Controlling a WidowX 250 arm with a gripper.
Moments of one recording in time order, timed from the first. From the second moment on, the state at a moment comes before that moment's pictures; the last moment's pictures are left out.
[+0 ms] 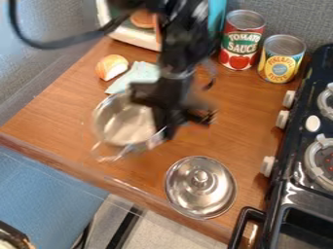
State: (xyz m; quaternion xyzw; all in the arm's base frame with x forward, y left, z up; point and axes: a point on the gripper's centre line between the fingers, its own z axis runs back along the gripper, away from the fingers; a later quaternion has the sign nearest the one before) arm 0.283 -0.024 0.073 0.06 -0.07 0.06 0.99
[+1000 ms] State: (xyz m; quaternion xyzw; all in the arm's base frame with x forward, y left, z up) arm 0.392 -0.087 0.022 0.05 -0.05 0.03 1.00
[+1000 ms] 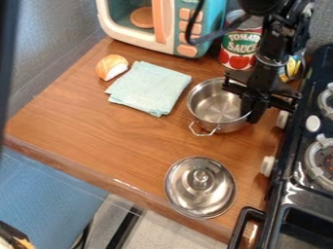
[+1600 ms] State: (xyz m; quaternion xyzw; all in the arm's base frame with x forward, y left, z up) arm 0.390 -0.085 0.020 -0.01 -0.03 0.04 1.00
